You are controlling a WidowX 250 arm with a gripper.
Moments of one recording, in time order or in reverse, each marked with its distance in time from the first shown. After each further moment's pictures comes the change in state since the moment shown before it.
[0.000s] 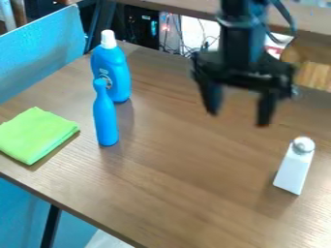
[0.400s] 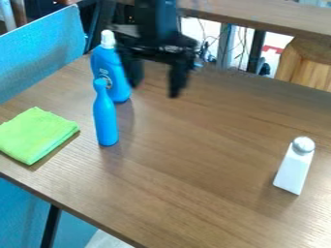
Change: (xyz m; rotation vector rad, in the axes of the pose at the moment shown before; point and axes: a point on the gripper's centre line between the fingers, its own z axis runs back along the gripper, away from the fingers) arm -0.001 0.101 0.007 0.080 0.099 0.068
